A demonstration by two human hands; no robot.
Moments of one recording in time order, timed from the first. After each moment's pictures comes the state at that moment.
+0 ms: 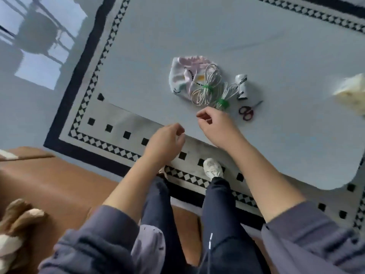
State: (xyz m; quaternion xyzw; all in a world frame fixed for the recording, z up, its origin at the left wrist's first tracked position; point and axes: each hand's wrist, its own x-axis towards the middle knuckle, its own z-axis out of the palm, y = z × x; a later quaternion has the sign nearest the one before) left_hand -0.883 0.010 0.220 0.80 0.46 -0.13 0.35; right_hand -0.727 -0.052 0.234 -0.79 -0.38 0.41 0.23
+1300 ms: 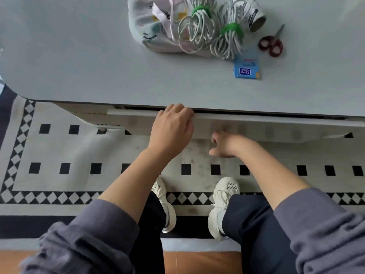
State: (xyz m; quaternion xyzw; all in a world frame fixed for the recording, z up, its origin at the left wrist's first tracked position) left_hand -0.912 0.029 -0.106 0.95 0.18 0.13 0.20; right_hand -0.795 -0.107 -0.122 -0.83 -0.35 0.43 -0.12
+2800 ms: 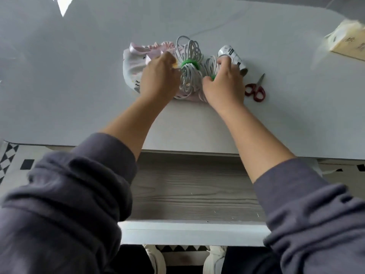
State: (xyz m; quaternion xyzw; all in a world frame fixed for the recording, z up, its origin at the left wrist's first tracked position) left_hand -0.762 0.134 -0.032 0.89 0.32 0.22 0.26; right_hand -0.685 0.004 -0.030 -0.94 -0.21 -0.02 0.28
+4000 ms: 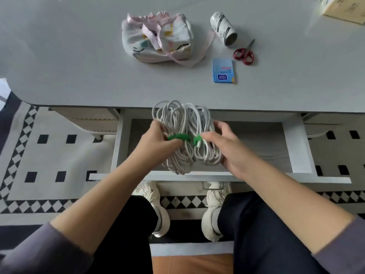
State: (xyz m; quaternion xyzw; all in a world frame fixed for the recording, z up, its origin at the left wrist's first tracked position) left_hand -0.959 -0.008 -0.033 0.73 0.38 -0.07 0.56; right_hand -0.850 -0.163 -0.048 -0.68 -0.04 0.48 0.56
